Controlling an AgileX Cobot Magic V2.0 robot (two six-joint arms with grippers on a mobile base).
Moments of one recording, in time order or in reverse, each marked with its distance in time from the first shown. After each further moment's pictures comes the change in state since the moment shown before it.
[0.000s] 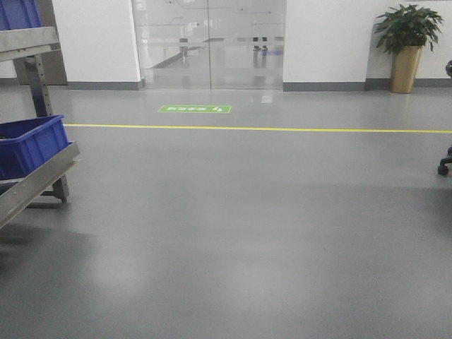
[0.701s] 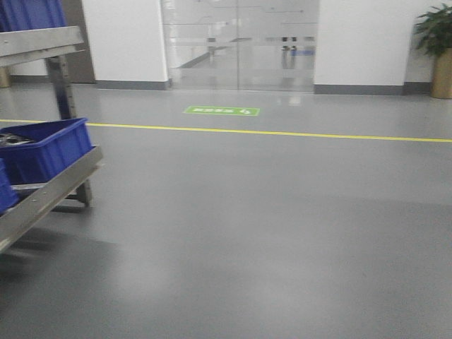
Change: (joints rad) left arm 0.000 0.000 0.000 0.000 -0.002 0.000; right arm 0.000 0.000 0.000 0.000 0.000 0.000
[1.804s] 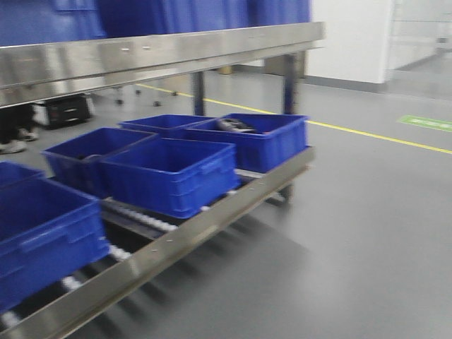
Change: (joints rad) left arm 0.000 0.000 0.000 0.000 0.000 0.000; right arm 0.000 0.000 0.000 0.000 0.000 0.000
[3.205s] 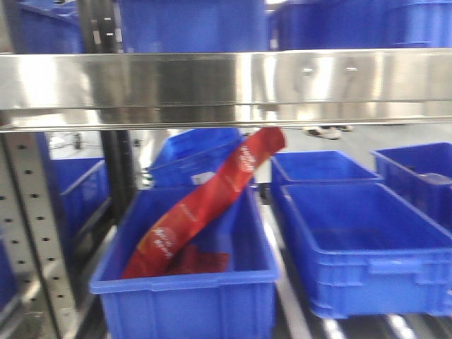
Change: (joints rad) left arm 0.002 0.000 0.000 0.000 0.000 0.000; right arm 0.000 0.000 0.000 0.000 0.000 0.000
